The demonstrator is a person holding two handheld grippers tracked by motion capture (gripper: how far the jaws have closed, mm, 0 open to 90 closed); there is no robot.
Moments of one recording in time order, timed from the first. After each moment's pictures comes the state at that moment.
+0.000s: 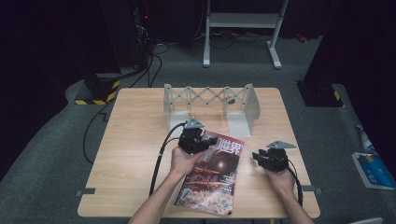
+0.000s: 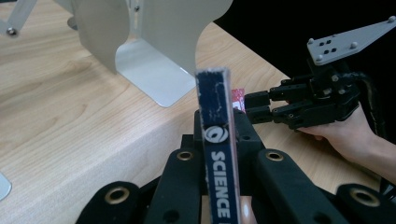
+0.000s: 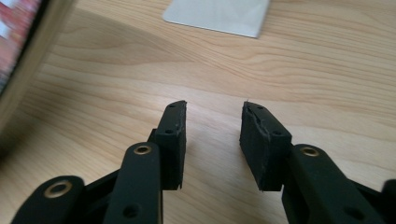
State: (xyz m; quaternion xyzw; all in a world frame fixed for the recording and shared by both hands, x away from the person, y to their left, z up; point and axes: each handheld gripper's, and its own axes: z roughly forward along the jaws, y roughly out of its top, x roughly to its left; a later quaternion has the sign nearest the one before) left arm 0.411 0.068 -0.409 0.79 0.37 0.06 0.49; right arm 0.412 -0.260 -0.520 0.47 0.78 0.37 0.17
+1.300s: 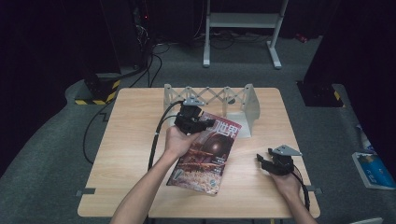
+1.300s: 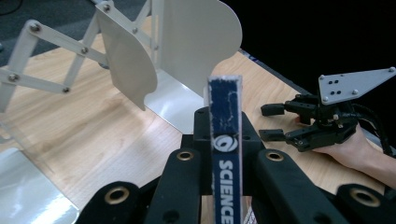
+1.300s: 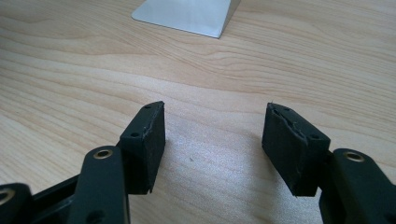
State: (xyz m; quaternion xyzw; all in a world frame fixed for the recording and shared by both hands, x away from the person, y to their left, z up) left arm 0.437 0.077 -0.342 0.81 0.36 0.10 0.45; right arm 0.403 -0.276 -0.534 0.46 0.77 0.38 0.24
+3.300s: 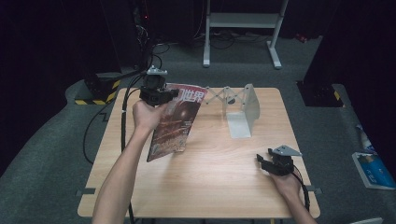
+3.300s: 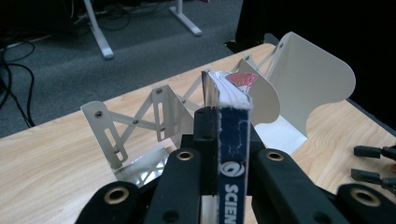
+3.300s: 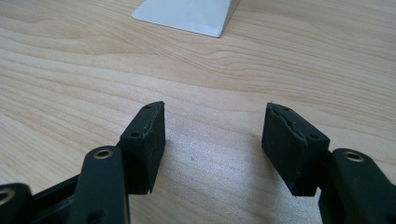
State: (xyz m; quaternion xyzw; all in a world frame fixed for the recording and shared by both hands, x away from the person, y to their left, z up) left arm 0.473 0.164 -0.286 0.76 0.45 0.20 0.42; right arm 0.402 -0.276 -0.534 0.46 0.77 0.38 0.24
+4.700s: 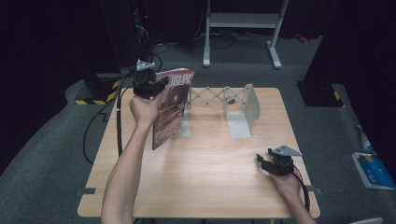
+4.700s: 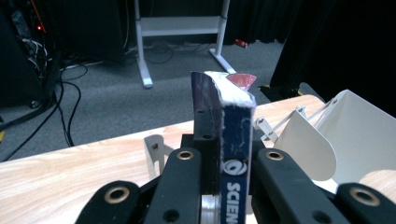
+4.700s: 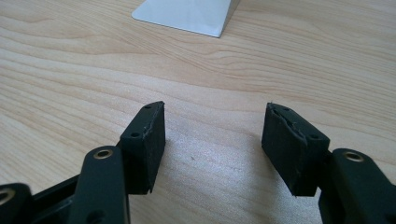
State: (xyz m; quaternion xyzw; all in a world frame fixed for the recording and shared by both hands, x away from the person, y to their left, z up) left arm 0.496 0.184 -0.293 0.68 0.50 0.27 0.46; right arm 0.402 -0.276 -0.534 0.46 0.77 0.38 0.24
